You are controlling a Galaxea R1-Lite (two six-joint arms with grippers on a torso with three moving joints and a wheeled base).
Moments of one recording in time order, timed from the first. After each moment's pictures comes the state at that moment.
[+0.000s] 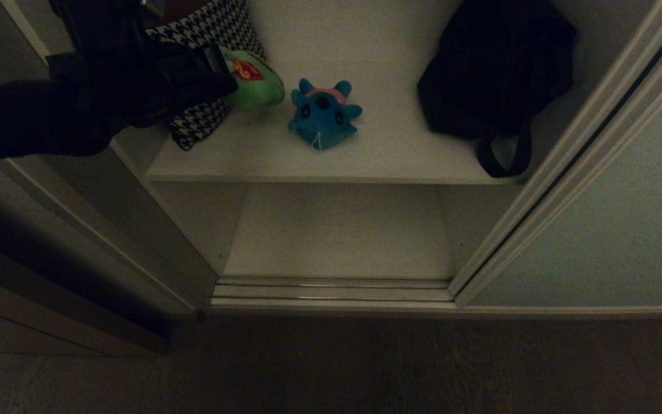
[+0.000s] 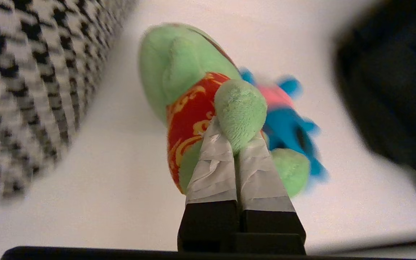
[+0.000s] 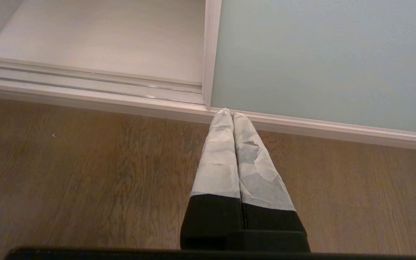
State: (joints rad) left arm -0.21 1.89 -1.75 -0.29 -0.08 -0.24; right arm 0.00 0.00 0.00 0.00 0.03 -0.04
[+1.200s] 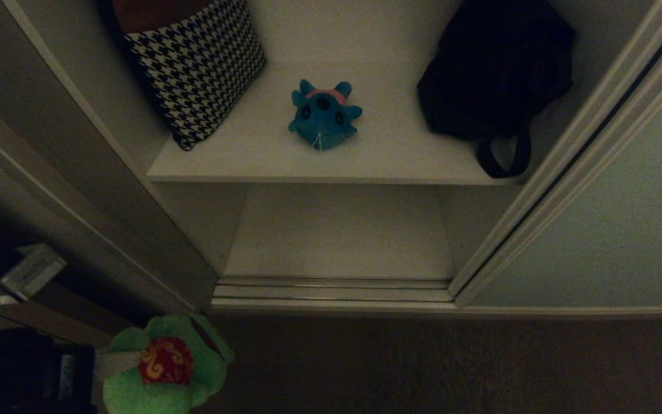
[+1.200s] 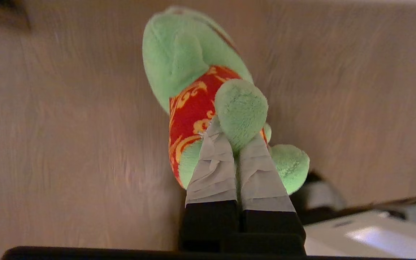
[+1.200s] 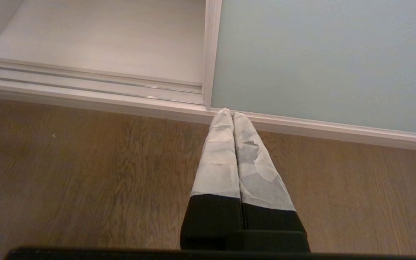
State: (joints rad) left arm -0.30 1.05 -0.67 0.30 -0.08 -0.26; right arm 0.00 0.00 0.00 0.00 0.03 -0.04
